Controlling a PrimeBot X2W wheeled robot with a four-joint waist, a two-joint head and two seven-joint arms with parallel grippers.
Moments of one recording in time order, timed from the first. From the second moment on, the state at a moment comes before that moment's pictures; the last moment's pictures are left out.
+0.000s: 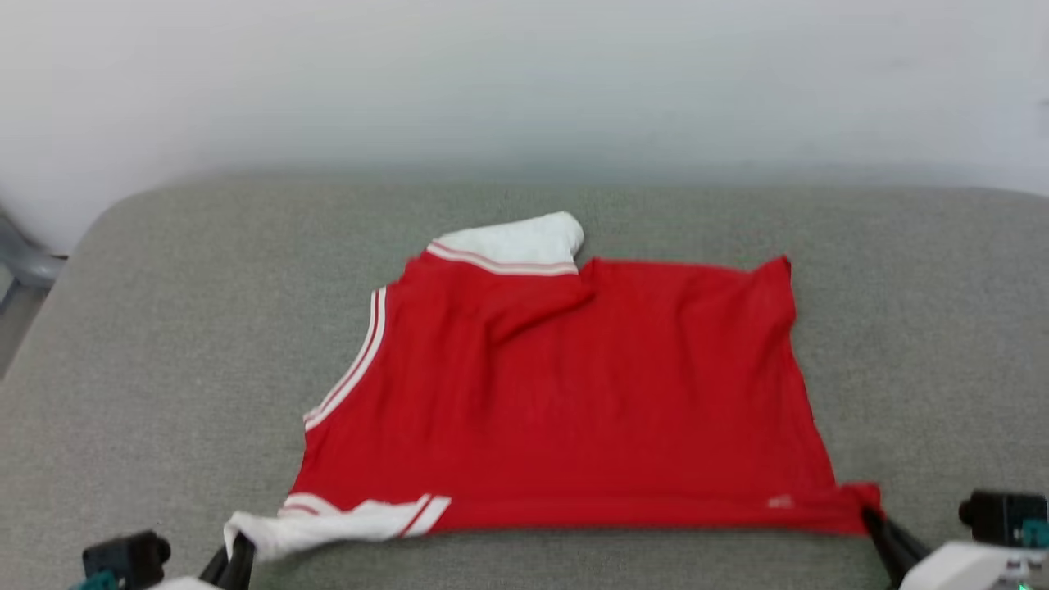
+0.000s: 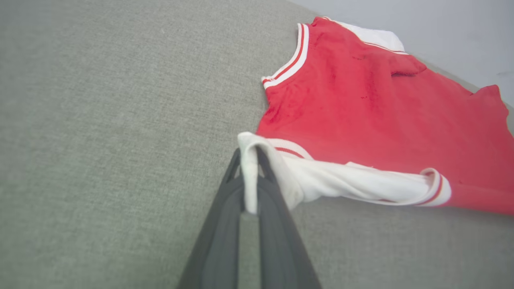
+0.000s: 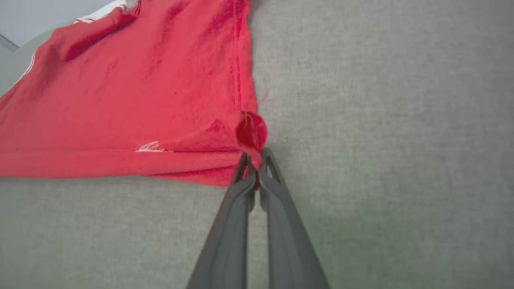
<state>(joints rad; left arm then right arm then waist) 0.03 0.49 -0.30 0.29 -0.86 0.08 -0.13 -0.01 -0.27 0.02 0.34 0.49 0.14 0.14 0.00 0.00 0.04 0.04</state>
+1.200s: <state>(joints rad) -0.12 0.50 -0.36 0.17 -0.84 0.11 -0.02 0.01 -0.16 -0.04 0.06 0.32 0.13 0.42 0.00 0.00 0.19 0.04</state>
